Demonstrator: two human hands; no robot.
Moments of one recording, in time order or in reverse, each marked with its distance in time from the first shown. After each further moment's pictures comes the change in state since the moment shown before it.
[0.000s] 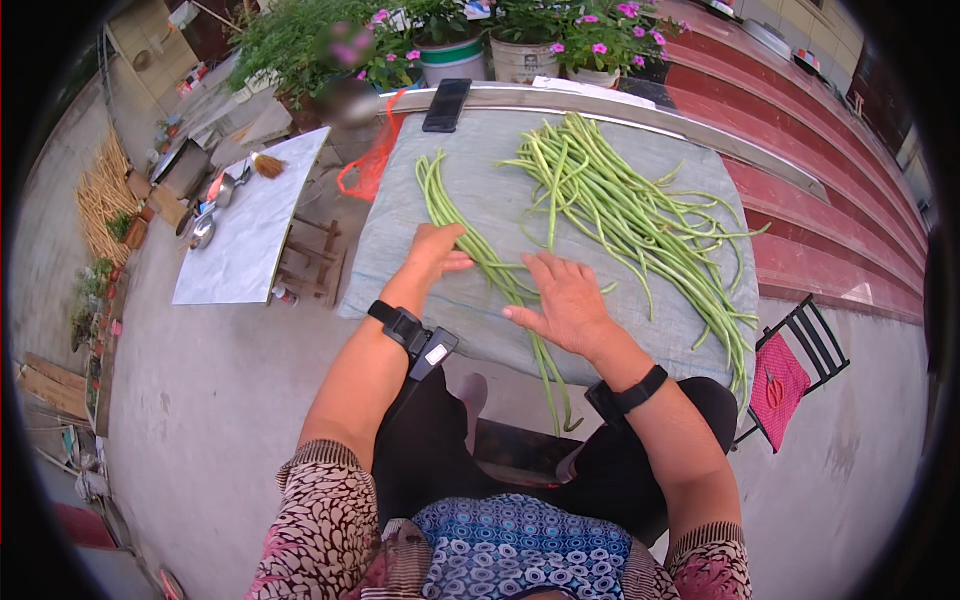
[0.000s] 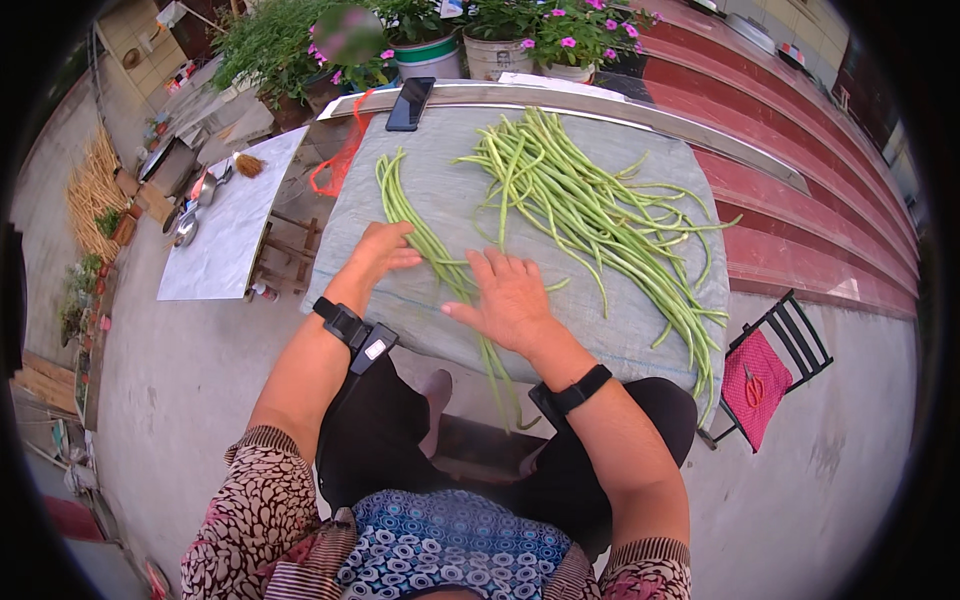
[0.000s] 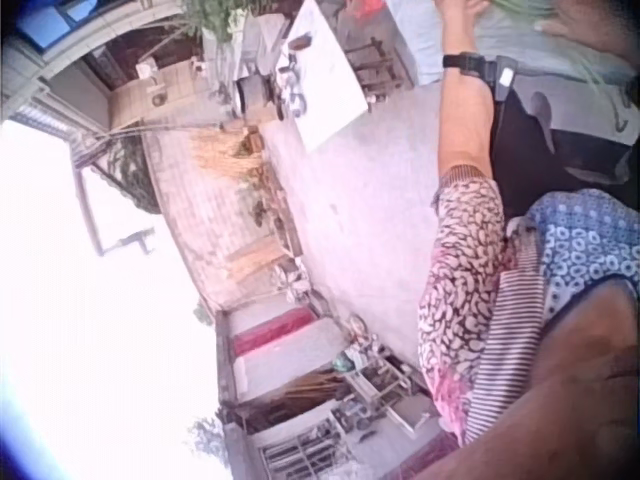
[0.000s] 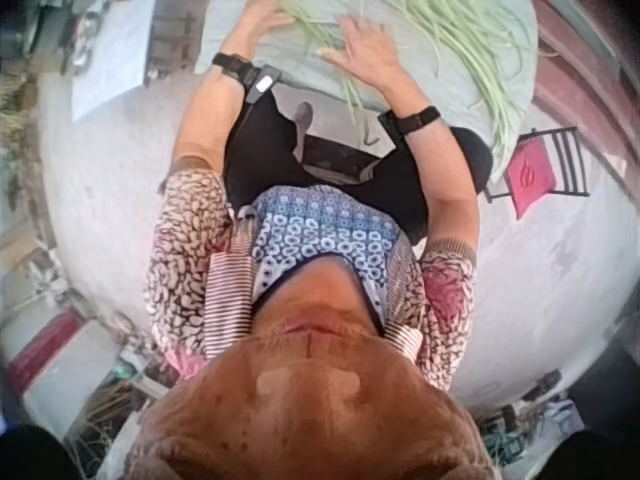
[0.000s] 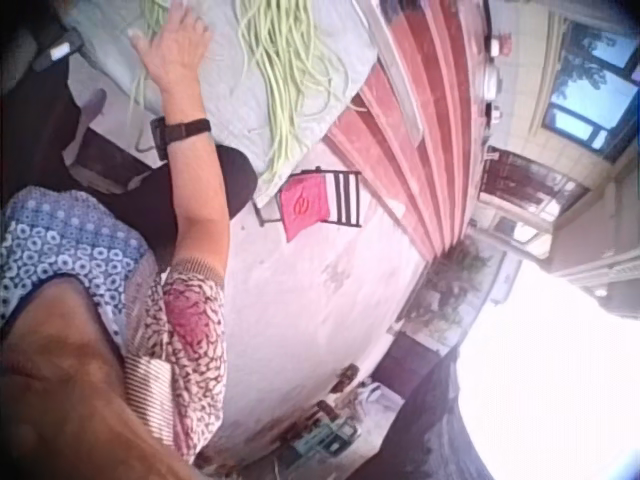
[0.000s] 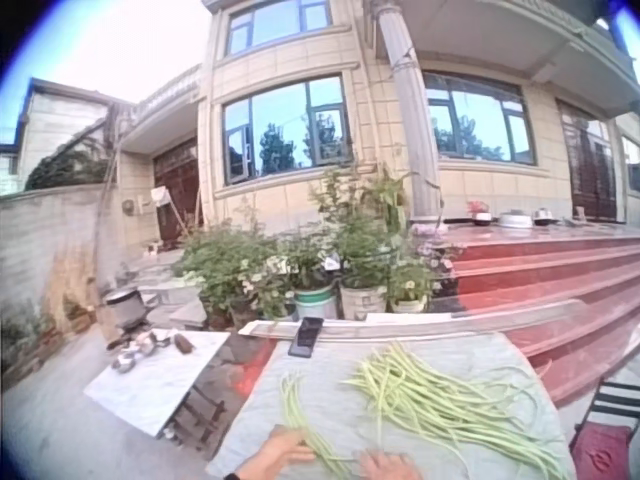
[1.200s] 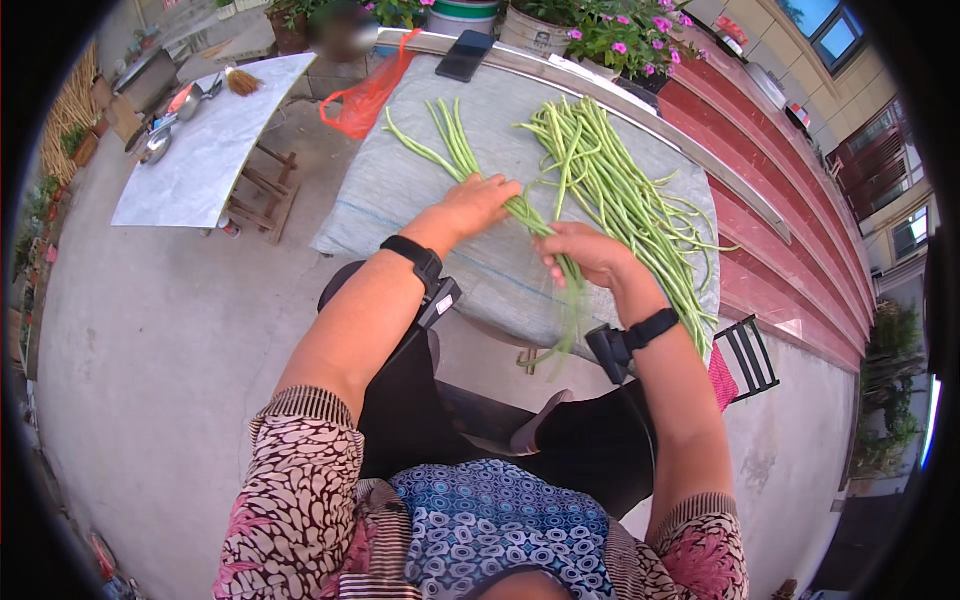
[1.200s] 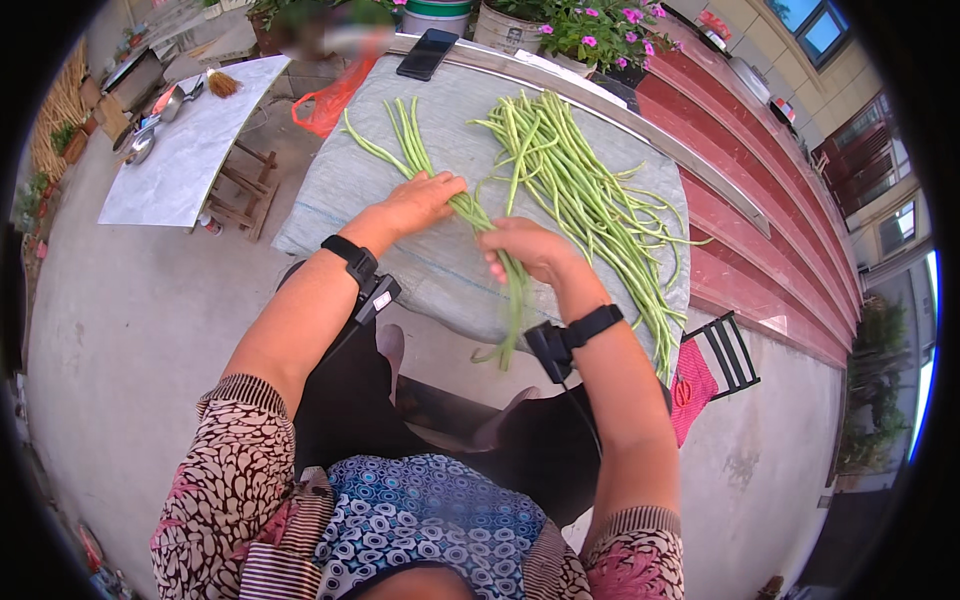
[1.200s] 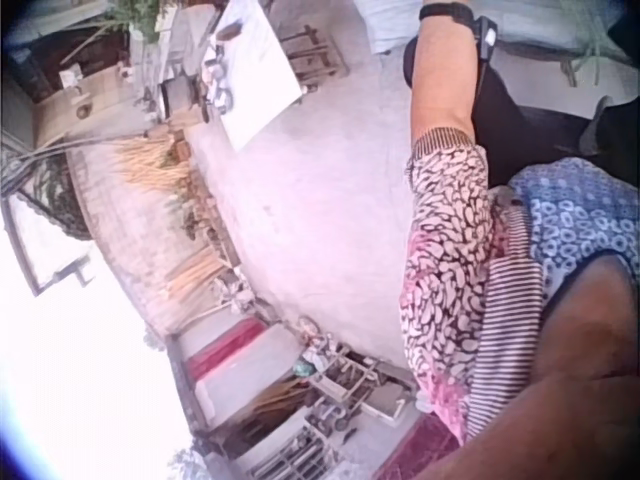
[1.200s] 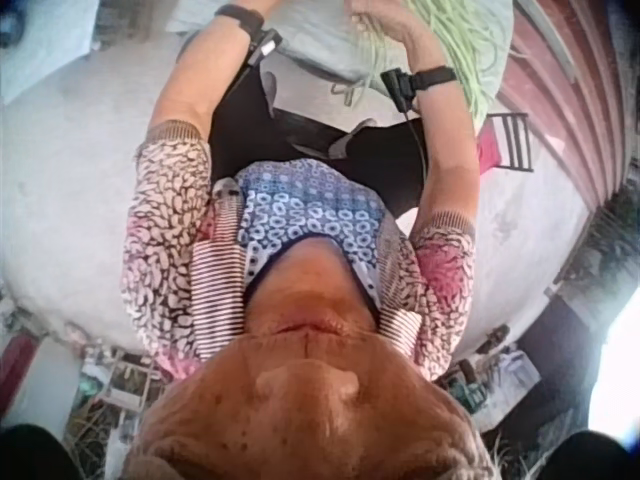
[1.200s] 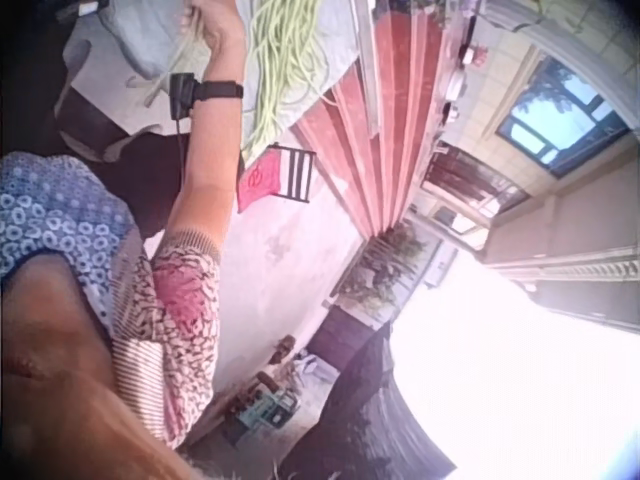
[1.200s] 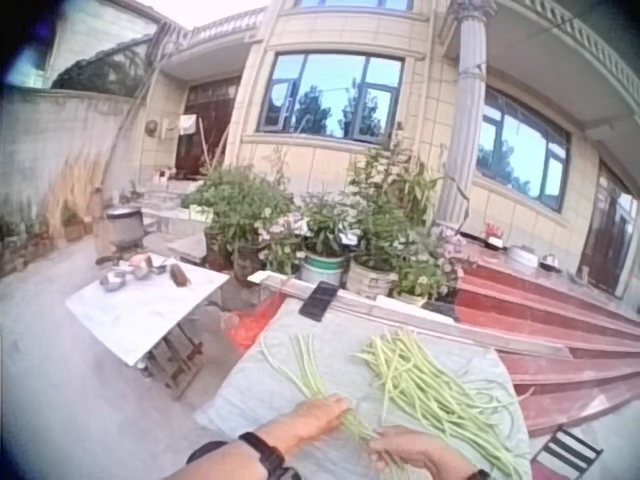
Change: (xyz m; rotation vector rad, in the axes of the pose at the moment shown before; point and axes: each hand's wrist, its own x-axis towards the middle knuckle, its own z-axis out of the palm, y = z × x) left_hand -0.001 -0.016 0.021 1.159 -0.261 0.837; right_hand 0.045 0.019 -0.019 0.967 -0.653 0.689
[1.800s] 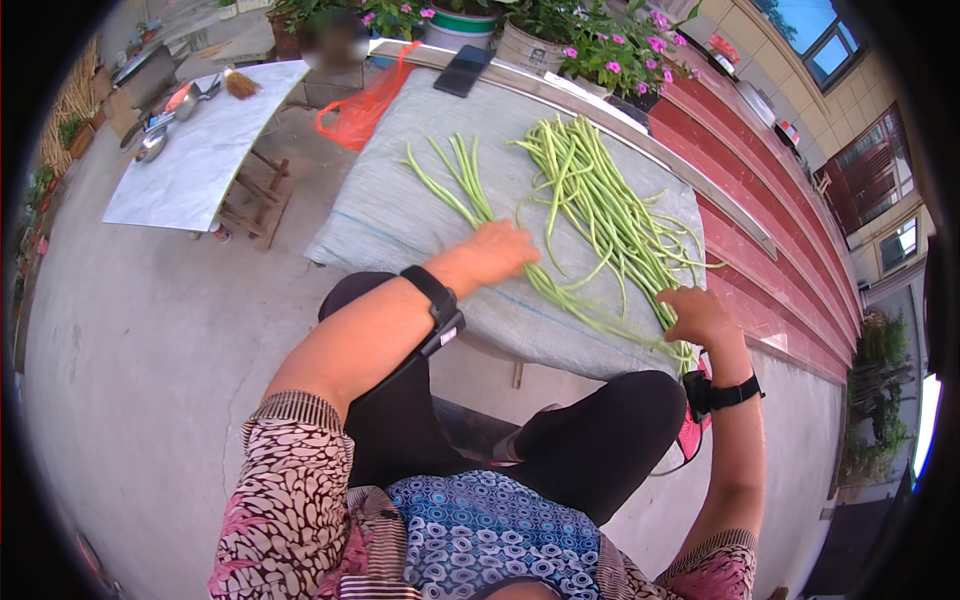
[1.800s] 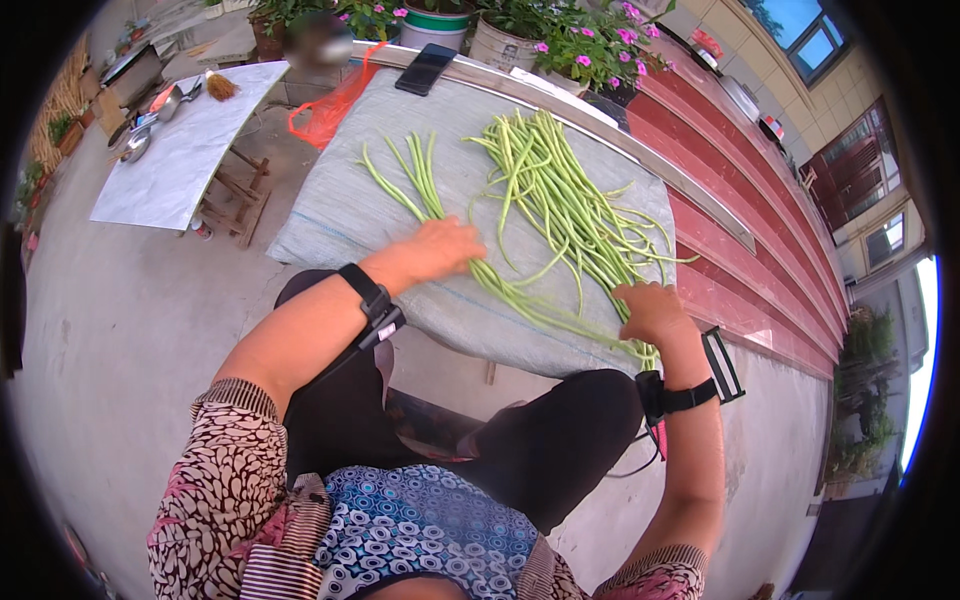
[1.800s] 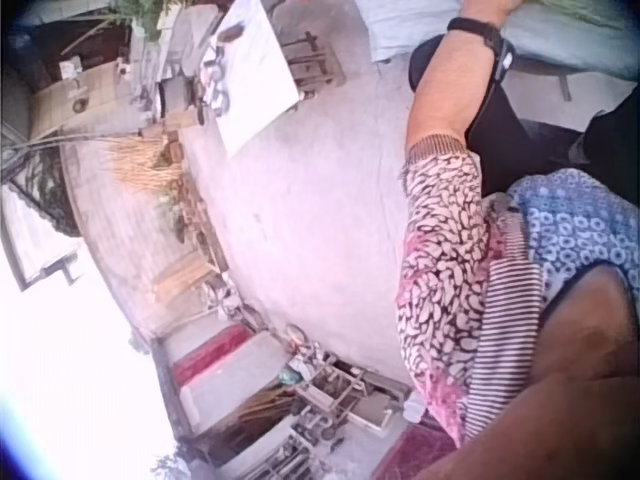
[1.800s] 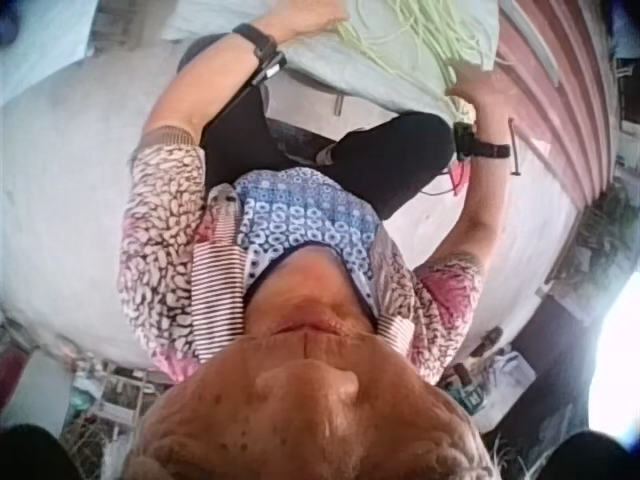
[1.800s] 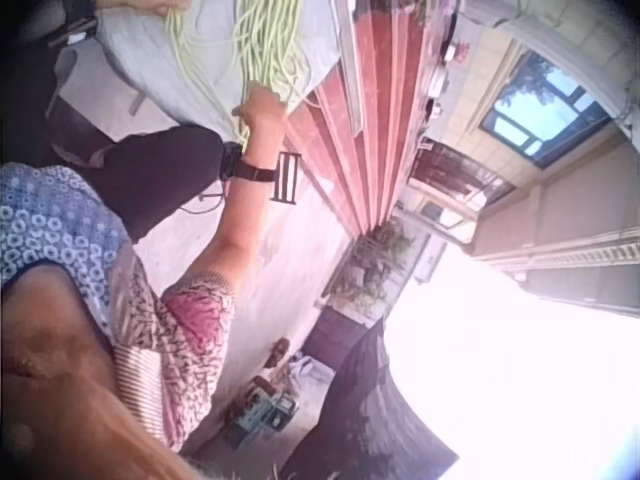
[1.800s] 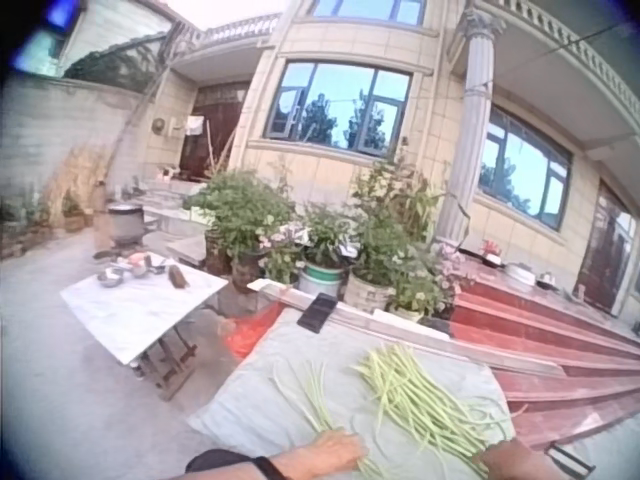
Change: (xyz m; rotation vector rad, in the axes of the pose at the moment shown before) left_hand -0.007 0.031 0.033 0.146 0.092 0.340; right_hand -0.146 0.018 -0.073 -1.537 0.414 0.229
